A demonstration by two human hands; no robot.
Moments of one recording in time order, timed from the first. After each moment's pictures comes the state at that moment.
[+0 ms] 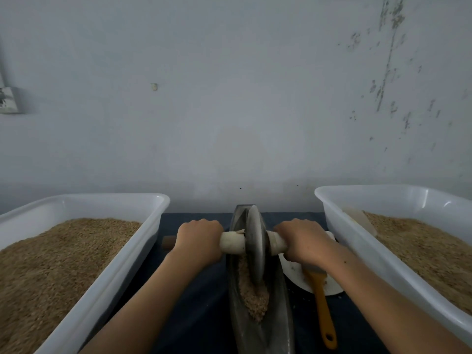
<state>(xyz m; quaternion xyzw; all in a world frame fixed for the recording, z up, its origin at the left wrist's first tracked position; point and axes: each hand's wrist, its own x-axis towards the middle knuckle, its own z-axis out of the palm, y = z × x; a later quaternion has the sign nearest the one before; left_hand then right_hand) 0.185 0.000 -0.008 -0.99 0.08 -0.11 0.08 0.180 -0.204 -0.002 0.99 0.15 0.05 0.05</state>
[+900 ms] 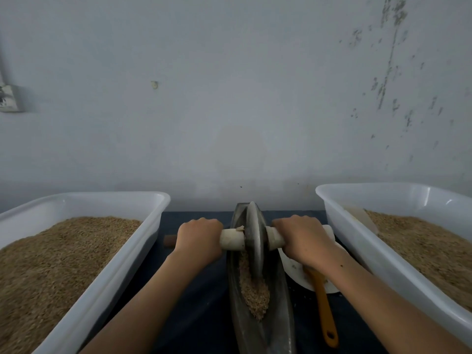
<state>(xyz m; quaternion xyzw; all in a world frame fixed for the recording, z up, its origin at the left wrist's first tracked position) 0.186 0.001 -0.012 -0.99 0.09 -0.13 0.06 0.177 -0.202 -0.006 0.98 0.15 0.13 0.05</state>
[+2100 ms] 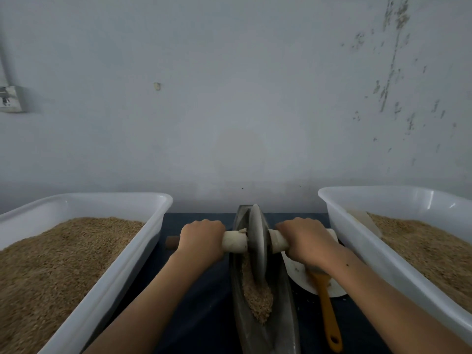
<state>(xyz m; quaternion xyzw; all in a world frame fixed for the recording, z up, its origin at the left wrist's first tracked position) 0.187 0.002 -0.011 -0.99 0.08 -0.11 0.07 0.180 -0.203 -0.004 0.98 0.16 0.11 0.05</state>
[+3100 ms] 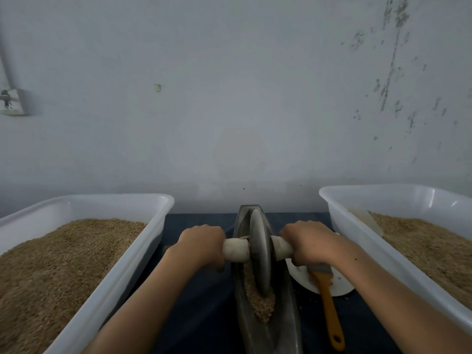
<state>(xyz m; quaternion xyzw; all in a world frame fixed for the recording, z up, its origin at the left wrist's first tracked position) 0.184 0.007 -0.005 -0.99 0.10 0.01 0.06 0.175 -0.204 0.007 0.98 0.17 -0.01 0.07</state>
